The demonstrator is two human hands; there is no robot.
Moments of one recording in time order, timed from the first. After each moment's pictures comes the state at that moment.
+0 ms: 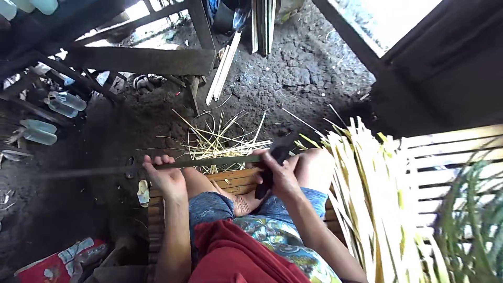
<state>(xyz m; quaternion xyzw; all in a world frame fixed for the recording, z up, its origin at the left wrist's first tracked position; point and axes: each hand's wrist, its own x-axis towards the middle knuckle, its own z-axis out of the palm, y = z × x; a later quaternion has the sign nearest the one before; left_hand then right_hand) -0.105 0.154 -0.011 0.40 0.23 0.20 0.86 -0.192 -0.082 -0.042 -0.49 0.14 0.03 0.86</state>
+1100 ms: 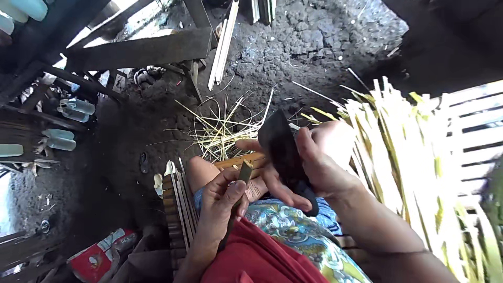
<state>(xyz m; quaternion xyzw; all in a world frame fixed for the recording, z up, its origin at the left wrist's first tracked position) -0.217 0.114 0.039 0.51 -0.07 -0.23 0.83 -0.210 -0.100 0.028 -0.31 -0.14 0.31 0.89</state>
